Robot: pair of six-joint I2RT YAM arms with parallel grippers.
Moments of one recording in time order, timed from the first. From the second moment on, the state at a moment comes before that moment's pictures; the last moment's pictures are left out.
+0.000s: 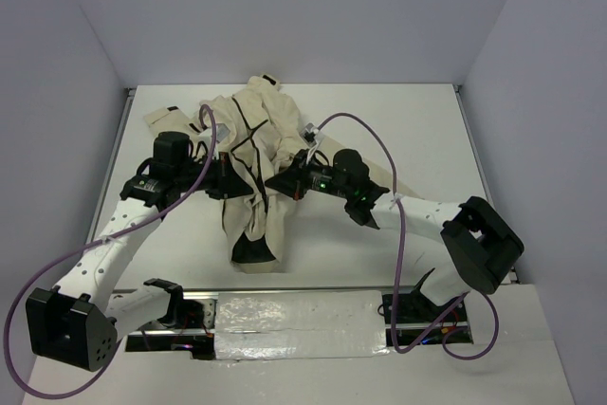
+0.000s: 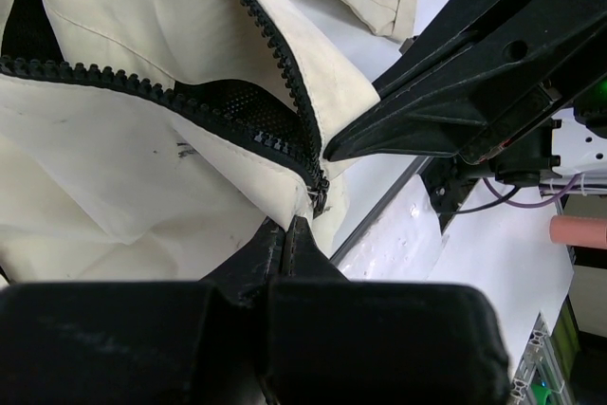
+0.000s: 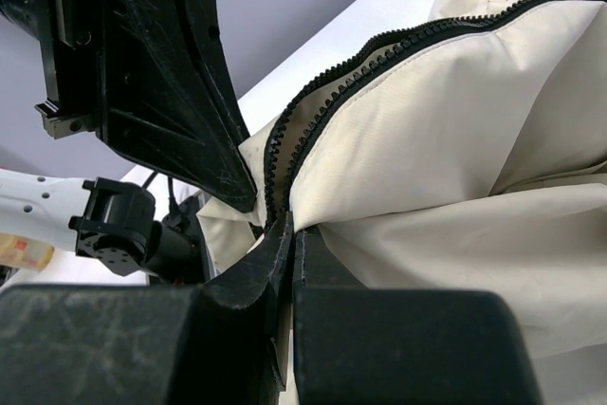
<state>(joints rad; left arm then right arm) -0.23 1.07 0.89 -0.46 0.71 -0.32 0.76 1.48 0.75 0.71 -0.45 0.54</state>
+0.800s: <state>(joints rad) -0.22 1.12 0.95 -0.51 0.69 -0.29 0.76 1.48 0.83 0.65 -0.43 0.54</state>
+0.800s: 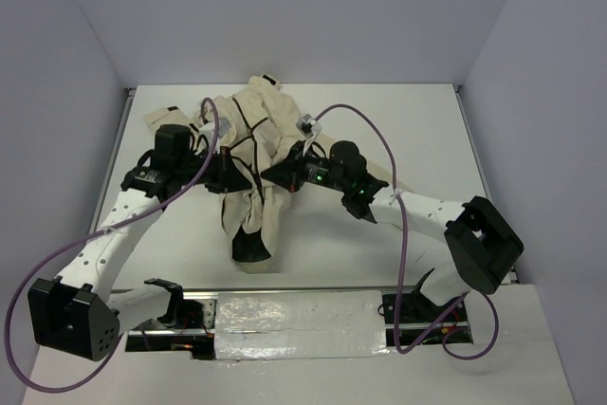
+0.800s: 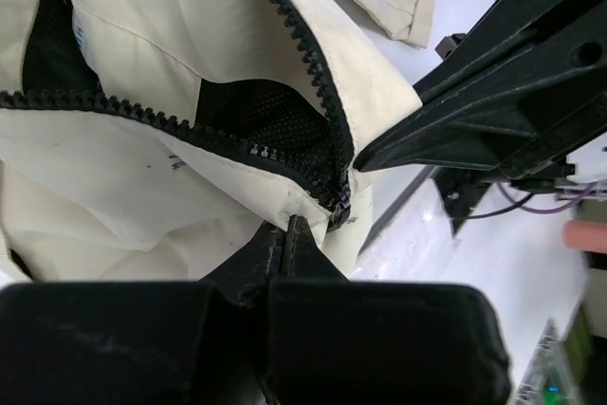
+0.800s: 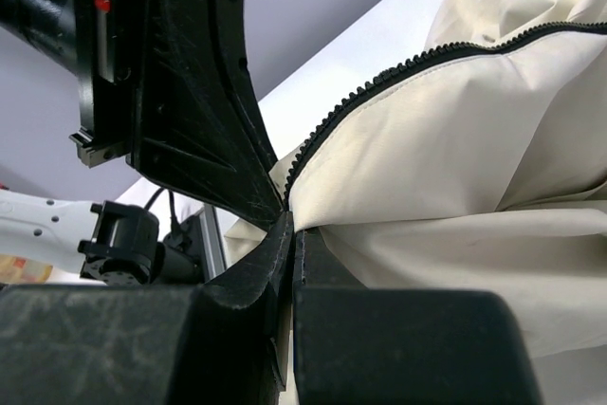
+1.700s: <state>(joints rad) -0.15 1.19 1.01 -0.65 0.73 -0.07 0.75 1.64 0.98 0.60 -0.52 0.62</state>
